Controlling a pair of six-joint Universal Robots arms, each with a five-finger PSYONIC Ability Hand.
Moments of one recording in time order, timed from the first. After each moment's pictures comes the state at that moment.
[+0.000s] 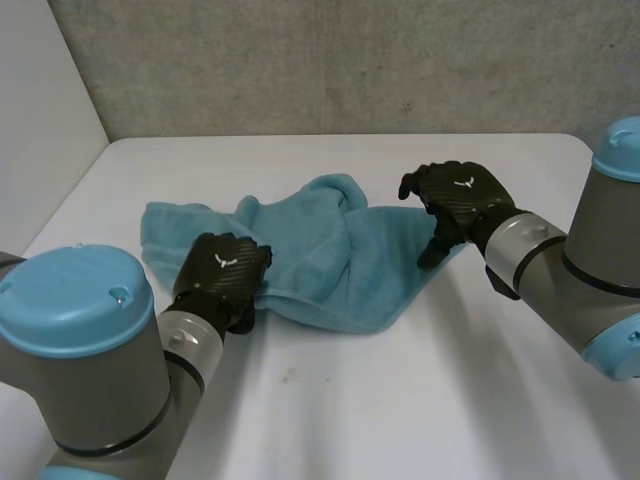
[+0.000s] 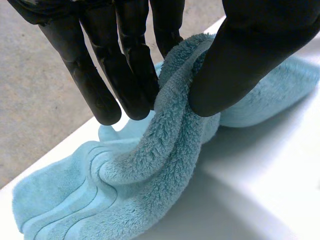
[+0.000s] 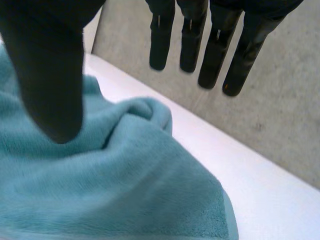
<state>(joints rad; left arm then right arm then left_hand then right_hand) 4.03 -1.85 -1.70 3.30 -1.78 3.43 1.97 -1.20 1.42 -0.02 1.34 2.95 1.13 1.20 1.19 1.20 0.96 0.48 0.55 0.55 0.55 0.38</state>
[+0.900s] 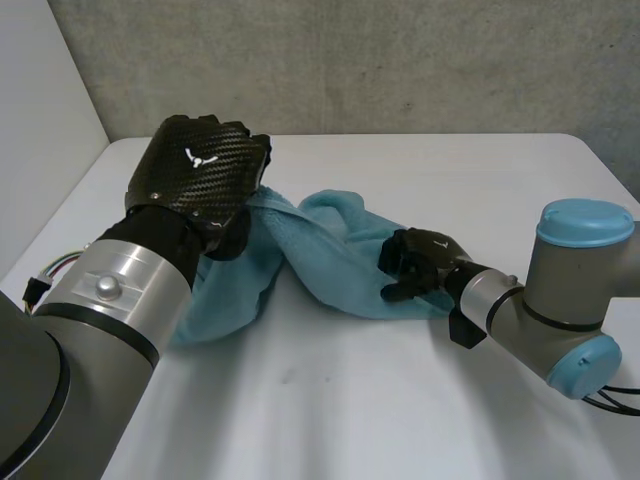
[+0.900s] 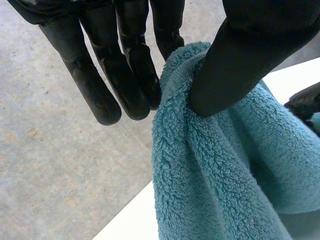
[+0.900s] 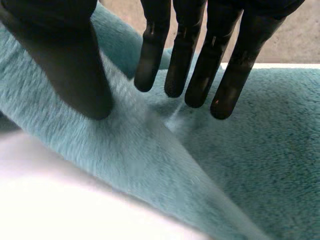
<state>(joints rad) 3.97 -1.59 -1.58 3.21 -1.78 3.52 1.93 -0.94 1.47 -0.18 1.19 3.32 1.13 1.20 1.19 1.20 0.96 0.78 0.91 0.90 0.90 0.69</state>
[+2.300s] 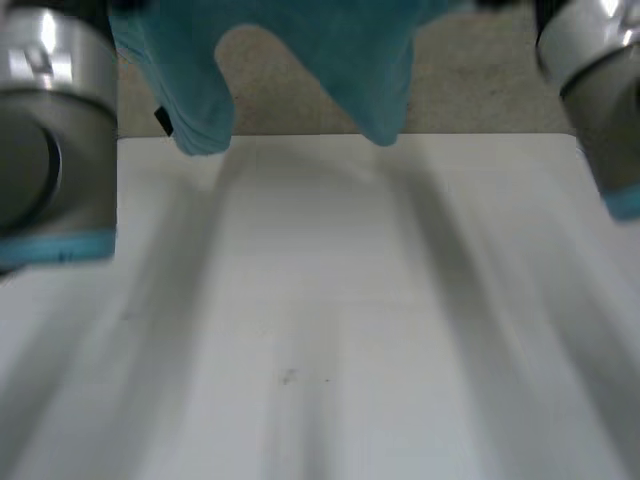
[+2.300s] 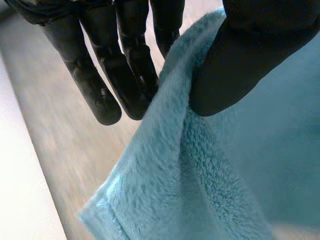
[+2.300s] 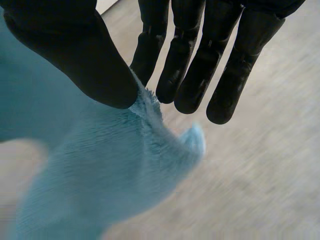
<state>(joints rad) 4.22 -1.73 -1.34 3.74 -1.73 3.52 1.97 -1.29 1.08 -0.30 1.40 2.93 1.13 1.20 1.19 1.20 0.96 0.98 1.18 1.19 1.19 0.99</state>
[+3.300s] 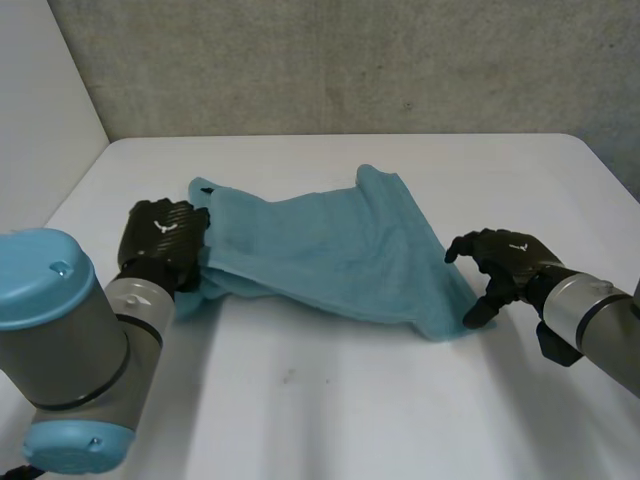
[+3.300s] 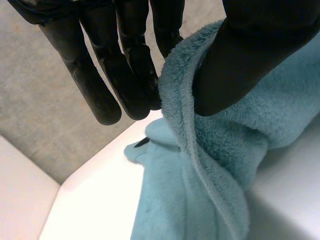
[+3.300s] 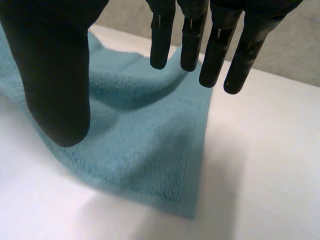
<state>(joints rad) 4.22 -1.83 -1.78 3.49 -1.78 3.50 1.74 -1.27 1.72 -0.01 1.21 2.99 1.13 1.20 1.19 1.20 0.96 0.40 0.46 0.45 0.44 0.27</state>
